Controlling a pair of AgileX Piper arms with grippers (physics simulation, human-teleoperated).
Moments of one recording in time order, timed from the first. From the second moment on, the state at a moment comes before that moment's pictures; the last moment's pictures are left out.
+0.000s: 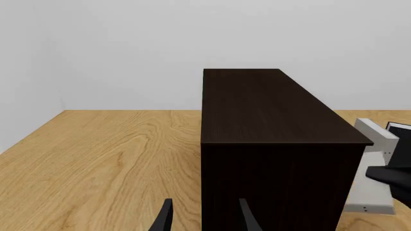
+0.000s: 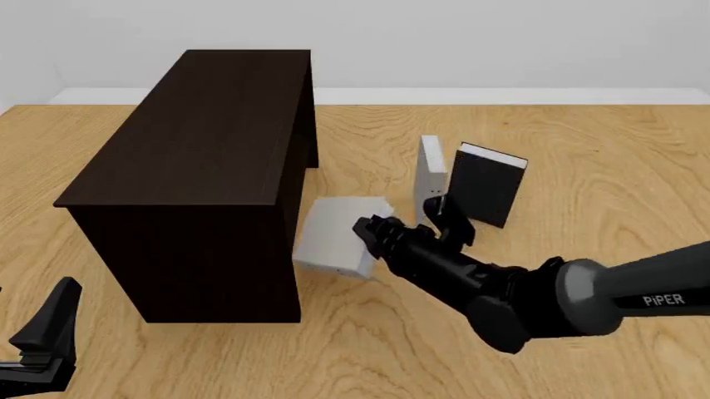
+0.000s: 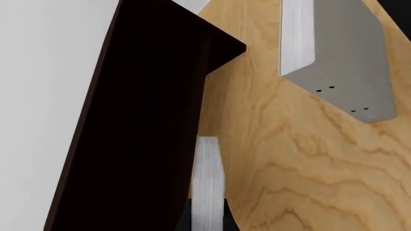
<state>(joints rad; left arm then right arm) 0.00 0.00 0.00 0.00 0.00 0.69 1.74 -0.64 -0.71 1.03</state>
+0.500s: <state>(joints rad) 0.00 0.00 0.00 0.00 0.00 0.69 1.85 -0.68 -0.79 1.05</state>
